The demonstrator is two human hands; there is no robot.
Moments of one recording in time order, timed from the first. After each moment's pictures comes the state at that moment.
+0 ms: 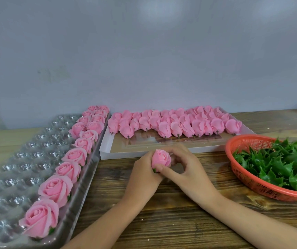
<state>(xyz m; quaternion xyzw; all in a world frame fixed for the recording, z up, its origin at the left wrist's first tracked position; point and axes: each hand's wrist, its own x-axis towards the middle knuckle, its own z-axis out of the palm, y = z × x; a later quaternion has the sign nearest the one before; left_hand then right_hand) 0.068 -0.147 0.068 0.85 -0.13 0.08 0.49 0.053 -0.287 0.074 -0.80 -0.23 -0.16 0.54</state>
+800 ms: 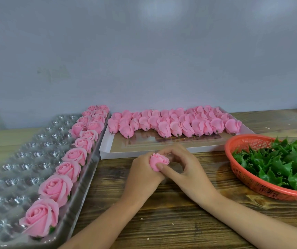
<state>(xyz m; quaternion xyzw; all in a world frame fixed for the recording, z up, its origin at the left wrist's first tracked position) 0.065 -0.146 0.072 0.86 -0.11 0.09 0.50 0.054 -0.287 0.072 -0.79 -0.23 -0.16 0.55</state>
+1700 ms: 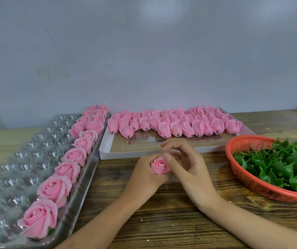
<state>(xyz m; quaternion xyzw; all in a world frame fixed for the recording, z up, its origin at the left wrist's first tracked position) 0.057 -0.149 0.086 0.80 -0.21 0.05 0.56 0.047 -0.279 0.079 -0.67 -0.25 -0.20 0.66</state>
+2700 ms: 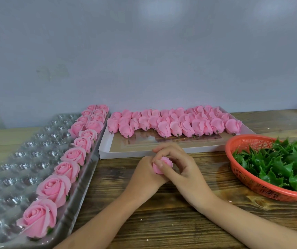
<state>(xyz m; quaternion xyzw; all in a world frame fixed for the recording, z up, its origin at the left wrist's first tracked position) 0.064 -0.151 0.079 0.87 -0.20 0.04 0.45 0.046 -0.277 0.076 -0.73 -0.27 -0.13 0.62</state>
